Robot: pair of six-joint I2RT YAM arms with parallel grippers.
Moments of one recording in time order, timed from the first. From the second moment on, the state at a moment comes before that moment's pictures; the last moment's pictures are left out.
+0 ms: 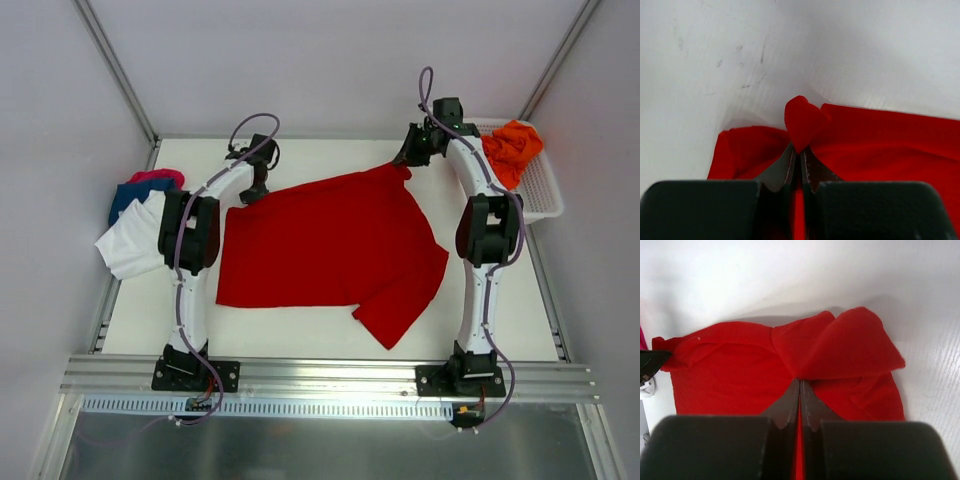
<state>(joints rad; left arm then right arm) -0.28 2.14 1.72 -0.69 -0.44 -0.59 0.10 2.29 2.17 -0.74 -0.43 0.32</state>
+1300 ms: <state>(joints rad) -0.31 1.89 1.43 -0.68 -0.69 -0.67 0.21 1.94 1.57 -0.80 -0.15 0.18</state>
